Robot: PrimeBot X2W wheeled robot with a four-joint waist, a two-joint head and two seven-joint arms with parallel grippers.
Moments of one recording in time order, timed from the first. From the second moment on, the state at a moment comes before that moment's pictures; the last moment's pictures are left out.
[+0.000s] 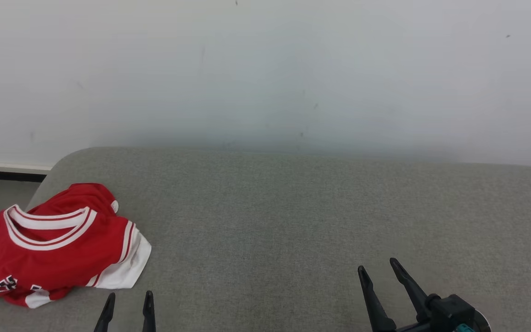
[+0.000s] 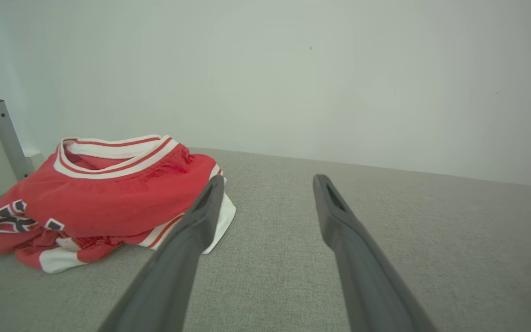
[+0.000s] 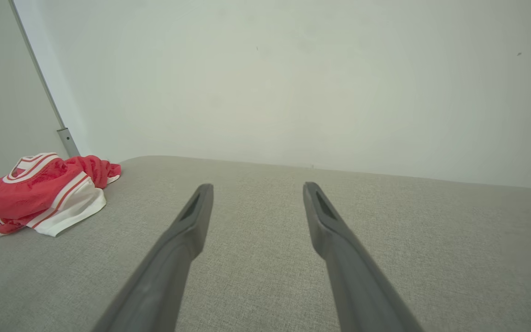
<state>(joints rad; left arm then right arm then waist) 0.05 0.05 -0.06 0.02 -0.11 0.09 -0.26 -0.03 -0.16 0.37 0.17 0.20 0.13 -0.26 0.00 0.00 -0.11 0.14</state>
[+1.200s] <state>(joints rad) 0.08 0.05 -0.03 0.00 -0.11 0.09 -0.26 -0.02 -0.17 0.39 0.17 0.23 0.13 -0.26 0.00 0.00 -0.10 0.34</state>
